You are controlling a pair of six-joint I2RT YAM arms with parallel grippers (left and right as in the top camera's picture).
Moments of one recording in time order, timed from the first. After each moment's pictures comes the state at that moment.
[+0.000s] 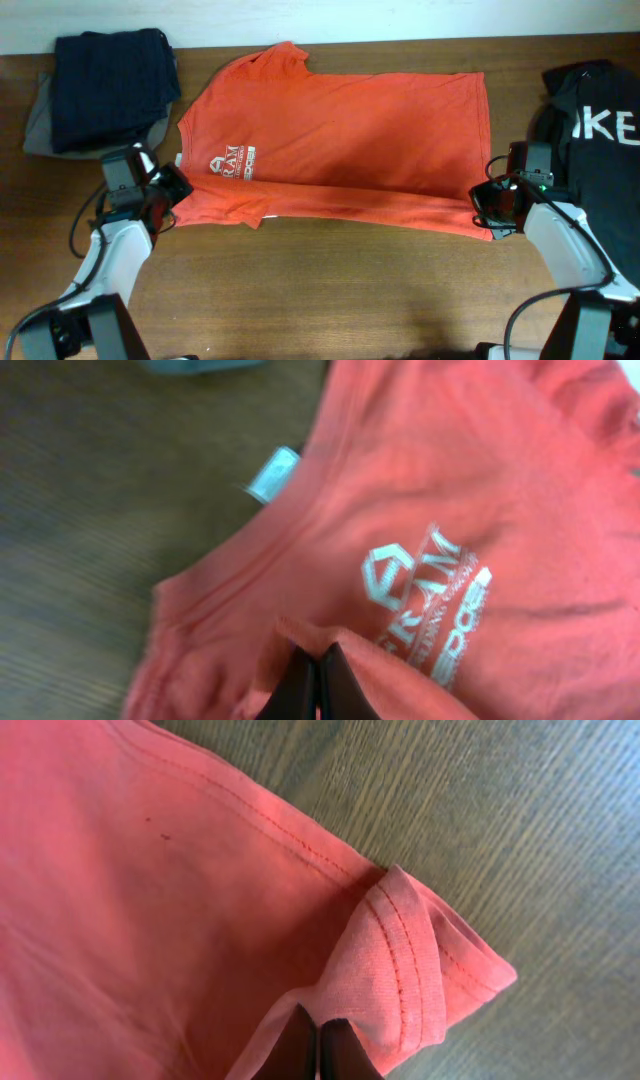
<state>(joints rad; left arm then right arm) 0.20 1.54 0.81 -0.13 0.18 -0.45 -0.19 1.50 0.86 -0.58 -0.05 1.04</state>
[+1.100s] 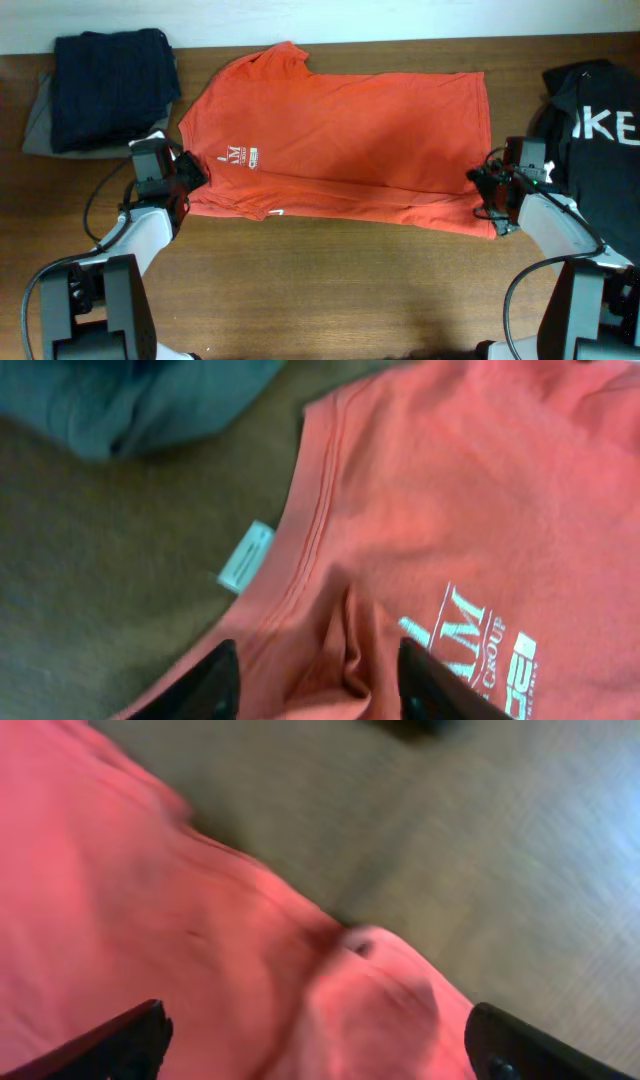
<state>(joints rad) 0.10 1.69 0.81 0.13 0.01 -0.38 -0.19 1.61 0.86 -0.37 0.07 0.93</state>
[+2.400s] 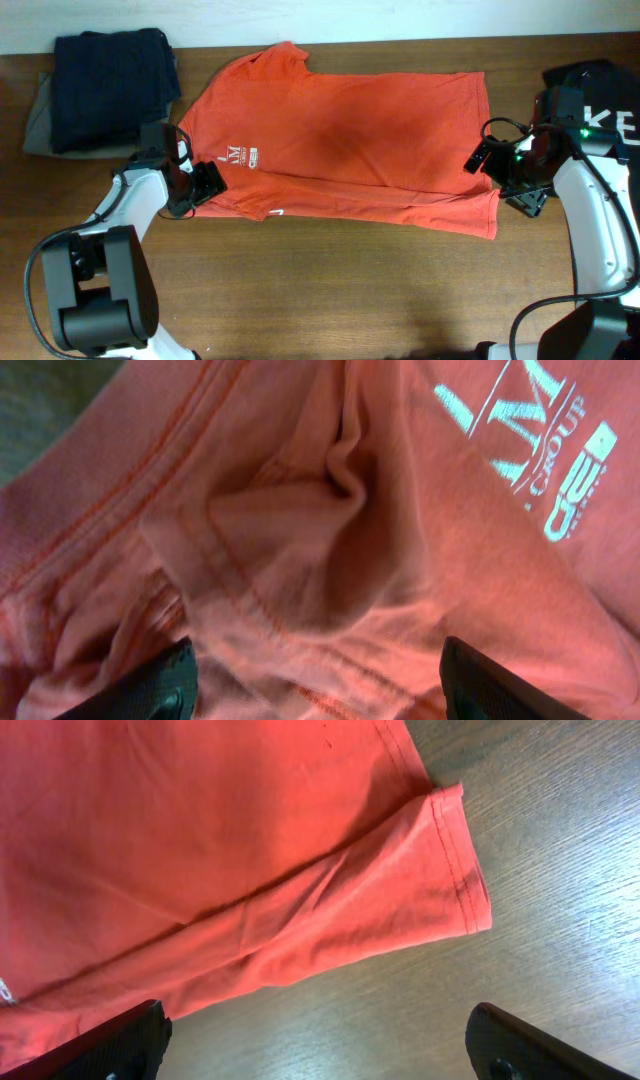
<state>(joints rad) 0.09 1.83 1.10 -0.56 0.20 -0.36 -0.19 1.55 1.34 -1.13 -0.19 0.49</state>
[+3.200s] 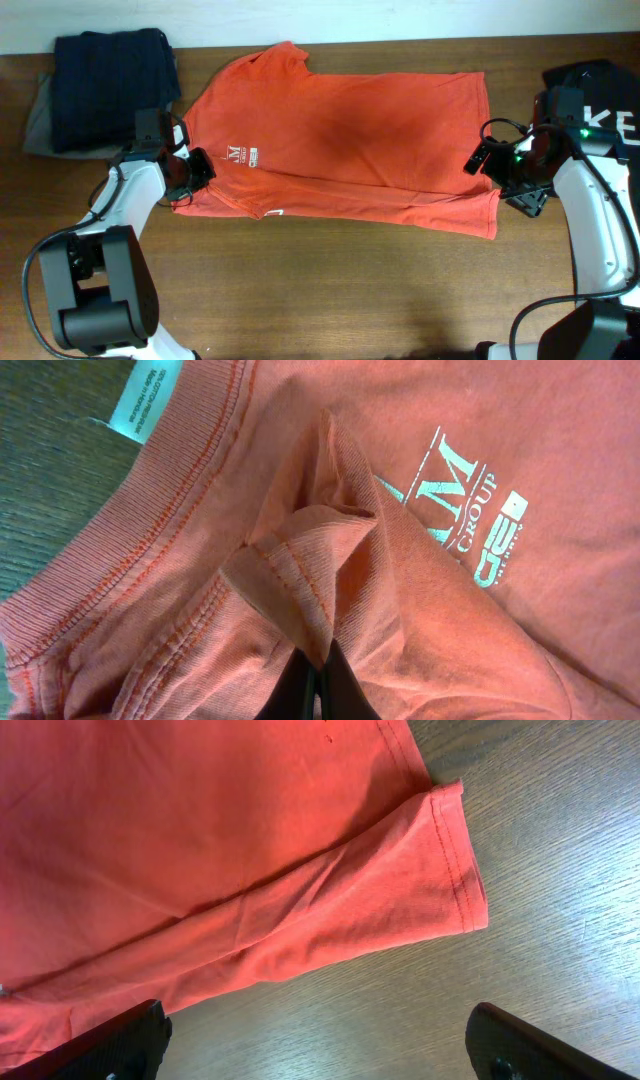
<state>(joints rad) 0.09 1.84 1.18 -0.55 0.20 -0.36 -0.19 1.55 1.34 -1.14 -0.19 0.47</state>
